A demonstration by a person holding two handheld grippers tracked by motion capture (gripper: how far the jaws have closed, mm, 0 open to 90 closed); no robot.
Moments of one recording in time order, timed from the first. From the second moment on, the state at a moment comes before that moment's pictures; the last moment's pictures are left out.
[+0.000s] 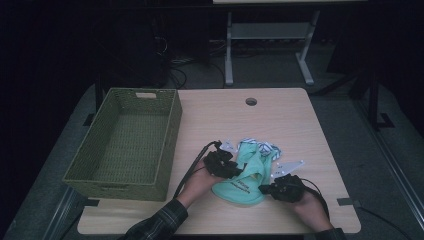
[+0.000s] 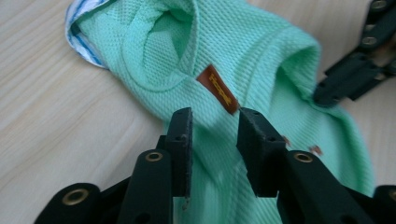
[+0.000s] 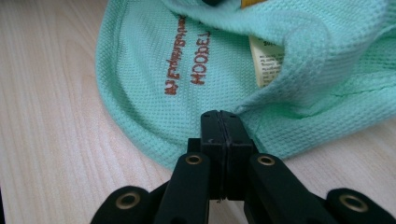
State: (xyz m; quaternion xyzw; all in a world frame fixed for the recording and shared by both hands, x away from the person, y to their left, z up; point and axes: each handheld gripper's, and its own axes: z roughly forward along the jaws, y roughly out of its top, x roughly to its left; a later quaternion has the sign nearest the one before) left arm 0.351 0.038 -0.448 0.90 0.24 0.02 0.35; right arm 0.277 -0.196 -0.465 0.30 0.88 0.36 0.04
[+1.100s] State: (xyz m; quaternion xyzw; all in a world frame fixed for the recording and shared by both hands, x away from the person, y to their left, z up) left arm 0.371 0.065 -0.451 0.91 0.28 0.07 0.30; right arm 0.277 -0.202 -0.463 0.30 0.89 0.34 0.04
